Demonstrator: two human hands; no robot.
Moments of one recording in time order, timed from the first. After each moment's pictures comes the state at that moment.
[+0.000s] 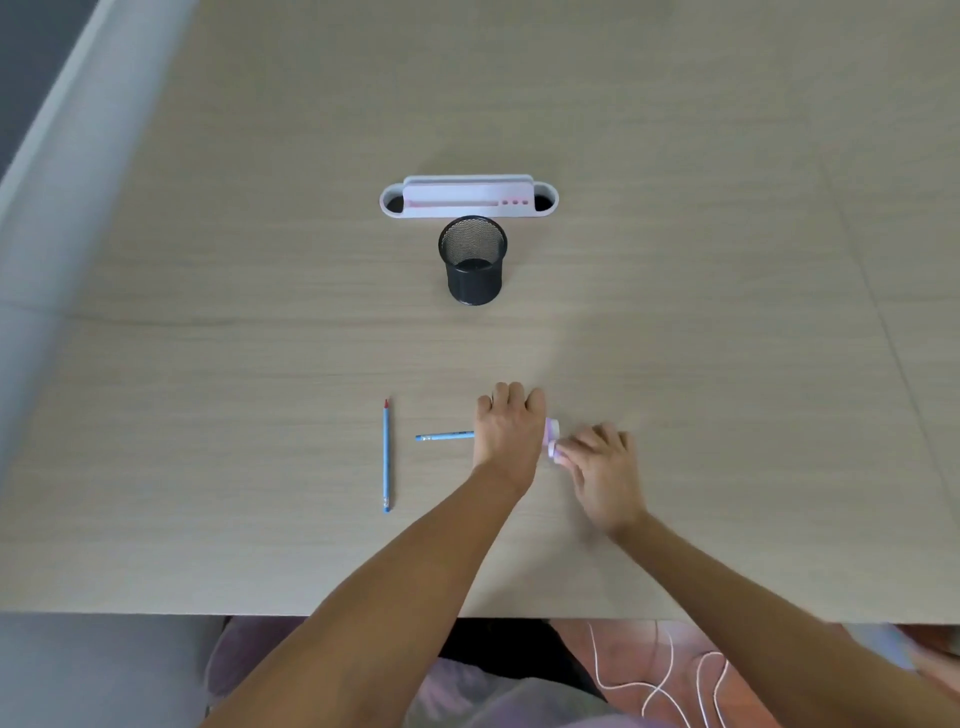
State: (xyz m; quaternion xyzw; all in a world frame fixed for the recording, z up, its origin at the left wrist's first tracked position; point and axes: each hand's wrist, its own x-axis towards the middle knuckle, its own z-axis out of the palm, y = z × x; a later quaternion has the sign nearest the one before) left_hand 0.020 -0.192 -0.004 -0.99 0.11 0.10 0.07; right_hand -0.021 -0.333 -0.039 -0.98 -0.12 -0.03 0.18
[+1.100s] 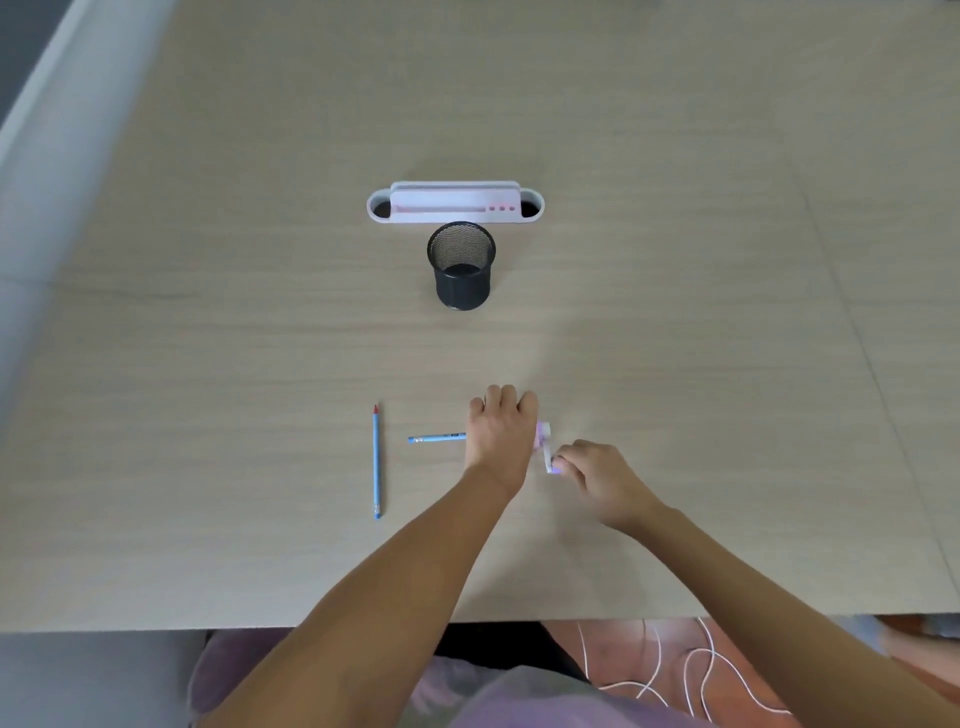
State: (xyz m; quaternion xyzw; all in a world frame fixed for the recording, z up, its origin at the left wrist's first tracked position) left_hand 0.022 -0.191 -0.005 -0.99 0.11 0.08 0.06; right_hand -0.013 -0.345 -0.008 -0.93 -0.12 0.22 0.27
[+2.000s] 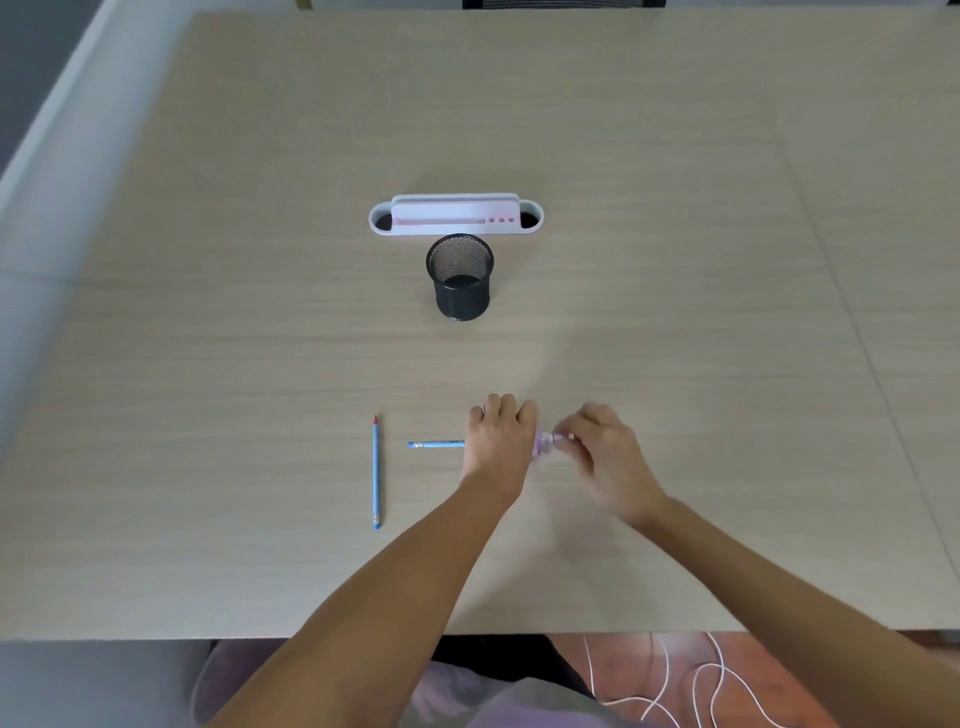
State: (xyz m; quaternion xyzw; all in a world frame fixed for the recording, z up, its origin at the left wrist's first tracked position) left_hand 0.023 -0.192 -0.006 -0.99 0.11 0.09 0.06; right_hand 0.006 -0.342 0.018 -0.93 -0.15 0.02 0.33
